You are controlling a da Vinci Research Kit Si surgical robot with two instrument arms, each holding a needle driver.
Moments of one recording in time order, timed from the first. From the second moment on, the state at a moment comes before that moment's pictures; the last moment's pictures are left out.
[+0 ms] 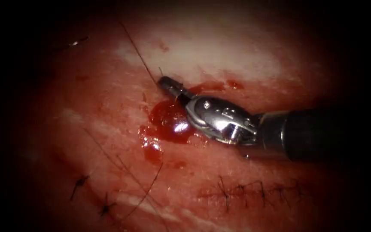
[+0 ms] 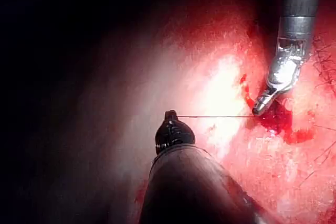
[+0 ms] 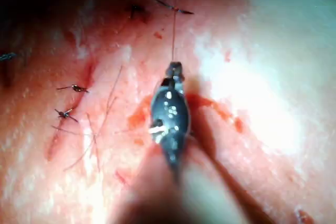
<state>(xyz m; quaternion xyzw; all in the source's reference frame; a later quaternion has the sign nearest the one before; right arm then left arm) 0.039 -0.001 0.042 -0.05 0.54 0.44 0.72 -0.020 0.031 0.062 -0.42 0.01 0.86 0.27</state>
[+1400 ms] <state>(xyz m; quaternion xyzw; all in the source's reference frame) 0.035 -0.012 0.042 -0.01 0.50 0.43 0.75 -0.018 0.053 0.064 -0.46 0.13 0.82 0.32</state>
